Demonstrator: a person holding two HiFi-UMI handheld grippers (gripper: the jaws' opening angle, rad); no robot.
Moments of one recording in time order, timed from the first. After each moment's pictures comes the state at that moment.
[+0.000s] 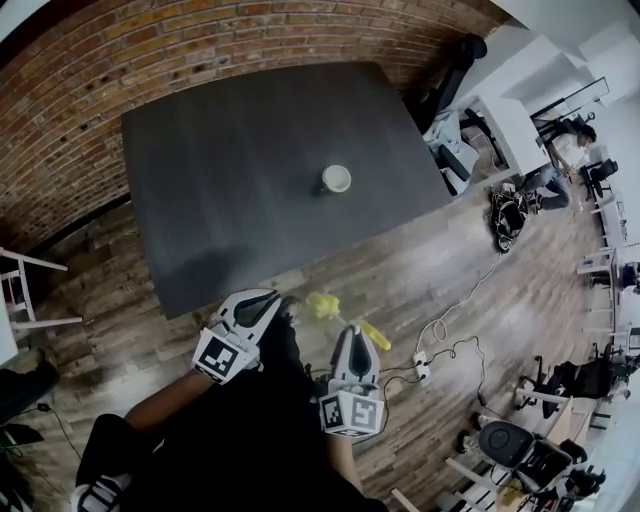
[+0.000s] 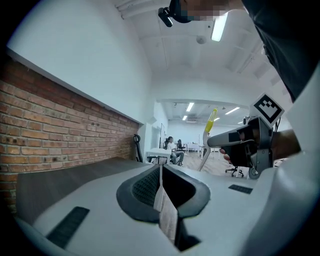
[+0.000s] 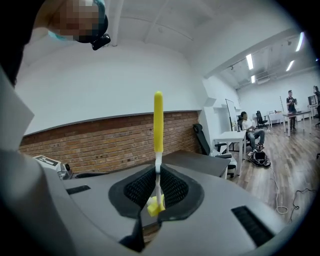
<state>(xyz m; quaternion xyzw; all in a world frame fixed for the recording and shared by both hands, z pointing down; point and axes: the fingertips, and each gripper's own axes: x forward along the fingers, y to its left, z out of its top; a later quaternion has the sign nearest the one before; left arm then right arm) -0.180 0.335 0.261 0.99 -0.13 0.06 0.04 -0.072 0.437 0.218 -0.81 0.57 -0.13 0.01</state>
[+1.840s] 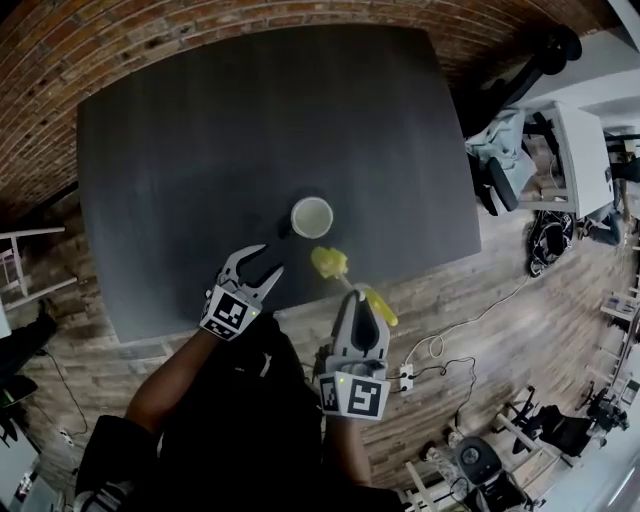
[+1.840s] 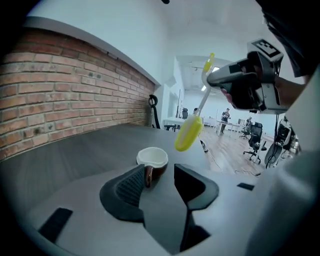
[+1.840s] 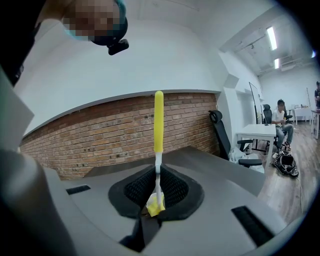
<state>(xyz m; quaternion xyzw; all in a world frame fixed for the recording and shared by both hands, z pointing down) 0.058 0.111 0.470 0.95 -0.20 0.23 0.10 0.176 0.161 0.294 -0.74 0.65 -0.16 -0.03</state>
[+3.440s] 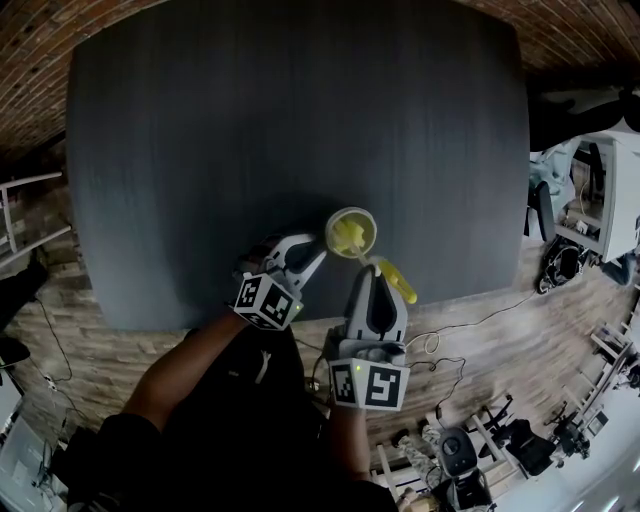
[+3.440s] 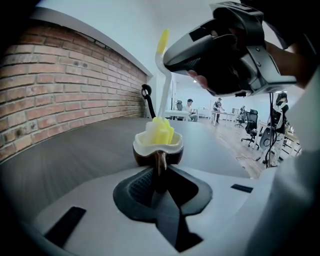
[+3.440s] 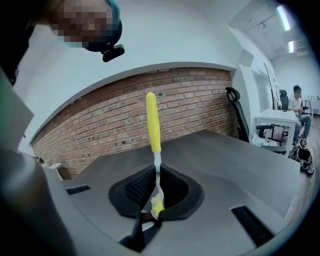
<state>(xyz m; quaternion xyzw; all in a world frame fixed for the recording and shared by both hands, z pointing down) 0.096 0.065 0.561 0.95 -0.17 0.27 0.05 0.142 0.045 0.396 -0.69 0.69 -0.21 -0.06</state>
